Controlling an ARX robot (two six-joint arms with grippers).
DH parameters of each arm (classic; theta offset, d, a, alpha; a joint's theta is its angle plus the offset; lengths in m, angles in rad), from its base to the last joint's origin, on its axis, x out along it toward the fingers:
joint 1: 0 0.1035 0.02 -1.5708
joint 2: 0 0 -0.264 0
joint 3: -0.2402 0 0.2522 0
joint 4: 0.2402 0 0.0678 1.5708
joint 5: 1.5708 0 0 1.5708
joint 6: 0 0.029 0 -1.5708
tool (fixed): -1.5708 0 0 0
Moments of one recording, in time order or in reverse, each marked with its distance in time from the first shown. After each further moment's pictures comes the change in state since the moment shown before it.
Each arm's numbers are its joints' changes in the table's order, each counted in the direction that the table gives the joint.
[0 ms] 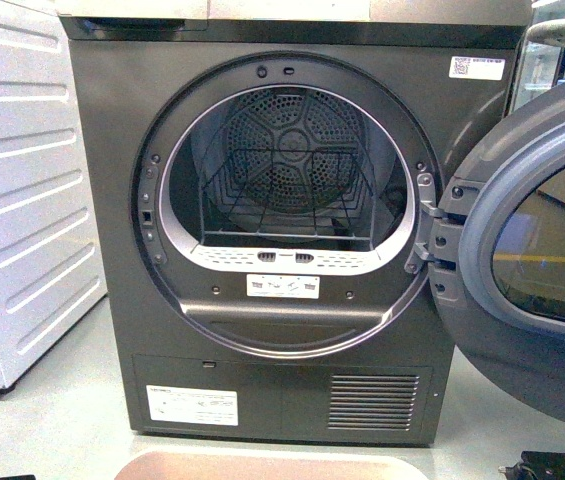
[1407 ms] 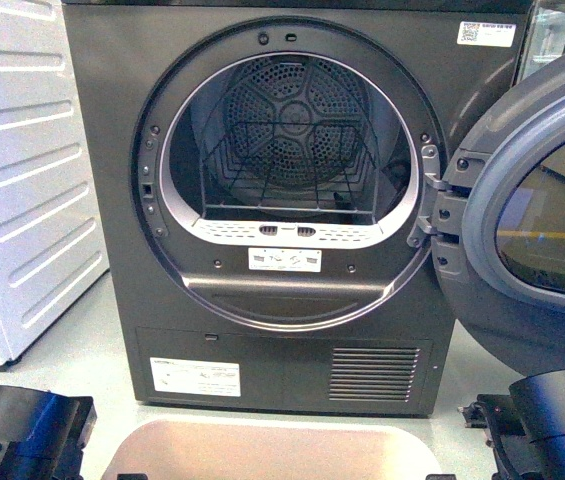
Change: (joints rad) left arm -0.032 0.089 -0.271 0.165 0.051 0.022; right arm -0.011 0.172 -0.252 0.079 0.000 -0.034
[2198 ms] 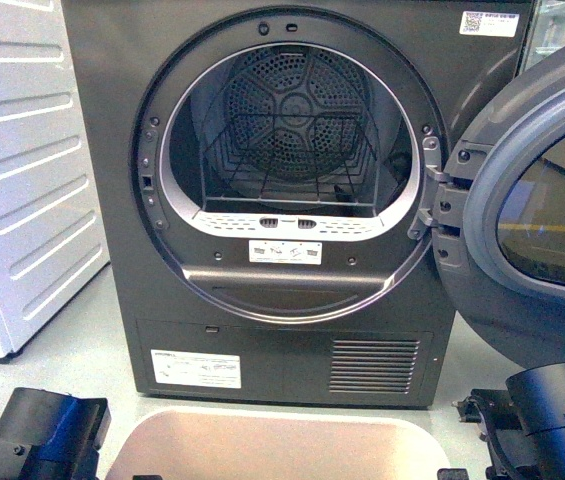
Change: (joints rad) left arm -0.038 0.024 -0.003 0.000 0.008 -0.035; right arm 0.002 0.003 -0.002 0.007 0.035 0.002
